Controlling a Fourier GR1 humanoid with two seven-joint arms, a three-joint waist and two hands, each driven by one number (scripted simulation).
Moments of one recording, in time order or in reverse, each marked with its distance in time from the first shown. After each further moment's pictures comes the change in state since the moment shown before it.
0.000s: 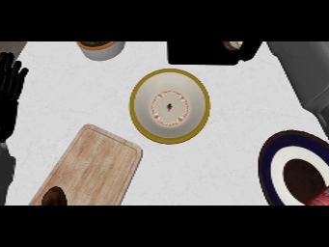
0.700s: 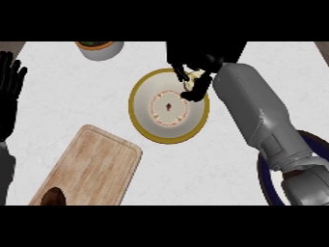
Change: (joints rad) left arm -0.004 -0.007 0.006 -0.010 -0.002 0.002 0.014; right arm 0.190 0.249 0.086 -0.091 0.048 -0.147 0.204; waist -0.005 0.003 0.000
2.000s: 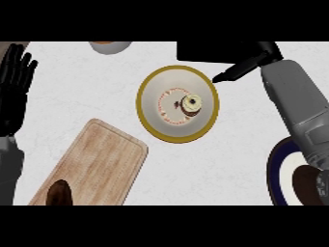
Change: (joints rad) left arm -0.038 -0.024 -0.034 -0.019 -0.016 -0.005 0.004; right arm 0.027 -0.172 -0.427 0.132 -0.419 0.018 0.012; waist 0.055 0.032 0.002
